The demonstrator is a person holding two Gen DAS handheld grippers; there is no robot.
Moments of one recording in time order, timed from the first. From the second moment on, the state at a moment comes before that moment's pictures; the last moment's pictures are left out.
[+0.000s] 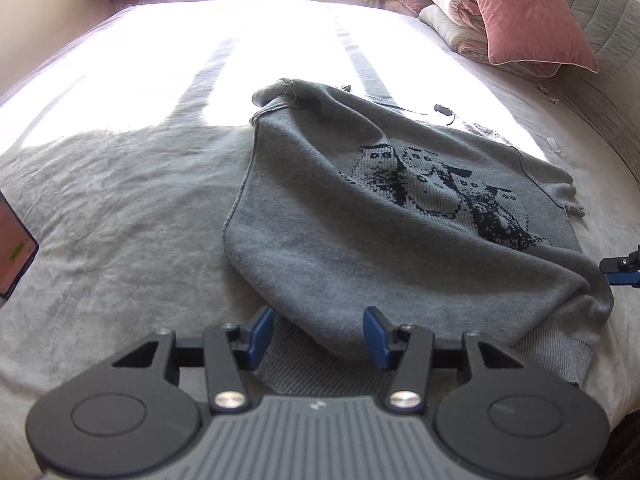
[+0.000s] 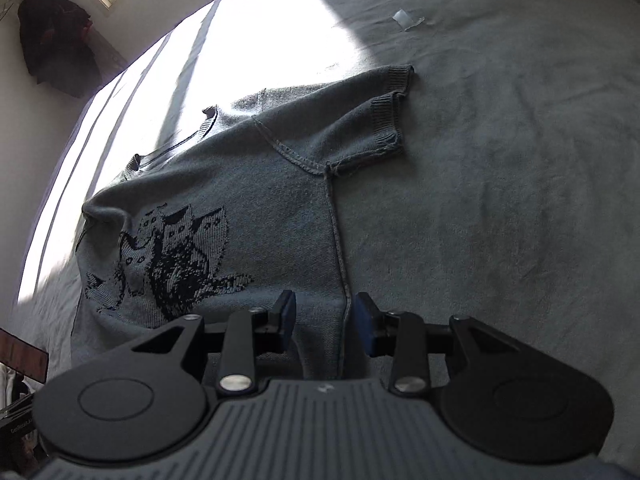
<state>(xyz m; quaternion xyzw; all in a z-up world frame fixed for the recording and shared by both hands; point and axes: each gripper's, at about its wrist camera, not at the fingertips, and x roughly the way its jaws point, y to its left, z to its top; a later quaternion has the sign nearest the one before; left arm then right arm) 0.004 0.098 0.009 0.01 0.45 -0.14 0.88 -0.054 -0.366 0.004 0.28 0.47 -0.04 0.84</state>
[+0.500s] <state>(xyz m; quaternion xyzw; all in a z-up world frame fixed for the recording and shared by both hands) 0.008 0.142 -0.038 -0.06 0.46 -0.14 0.88 -0.124 -0.293 -0.019 0.27 0.50 0.04 0.82</state>
